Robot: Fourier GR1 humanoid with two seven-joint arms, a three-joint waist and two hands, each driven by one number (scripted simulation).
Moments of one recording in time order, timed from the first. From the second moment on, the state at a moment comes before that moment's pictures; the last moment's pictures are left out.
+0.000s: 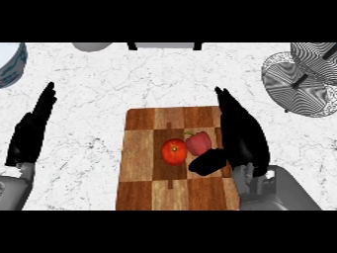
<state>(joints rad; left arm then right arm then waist) -0.18 0.45 -0.15 -1.41 0.05 0.27 0.04 -0.46 -0.19 0.51 -1.77 0.62 0.04 1.20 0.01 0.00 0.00</state>
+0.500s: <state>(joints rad) -0.16 0.44 -0.13 -1.42 0.04 0.25 0.04 -0.44 -0.11 0.52 -1.71 0.71 0.11 1.18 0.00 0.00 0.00</state>
